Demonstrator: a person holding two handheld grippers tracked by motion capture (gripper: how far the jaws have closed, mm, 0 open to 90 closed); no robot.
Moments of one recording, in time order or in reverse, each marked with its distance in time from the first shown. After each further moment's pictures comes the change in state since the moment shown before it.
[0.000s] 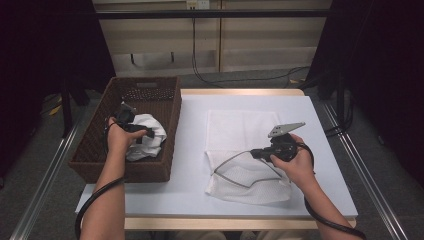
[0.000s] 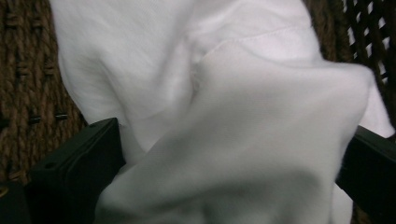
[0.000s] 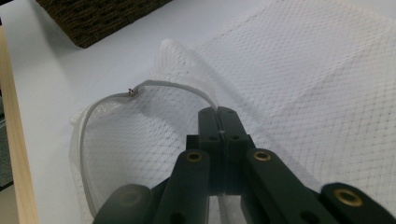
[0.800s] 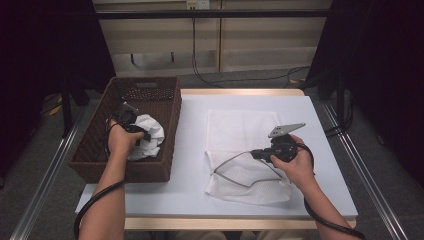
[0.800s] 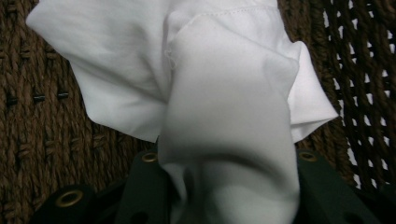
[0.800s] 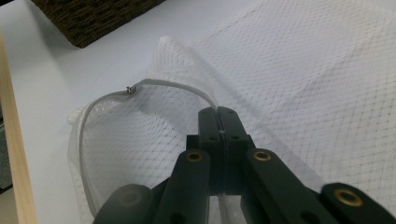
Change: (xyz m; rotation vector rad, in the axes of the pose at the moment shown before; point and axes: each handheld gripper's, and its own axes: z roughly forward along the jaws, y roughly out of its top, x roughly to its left) left arm -0.016 -0.001 -0.018 0.034 -0.013 -0.006; right arm -0.001 -0.002 0.002 0.002 -0.004 0.020
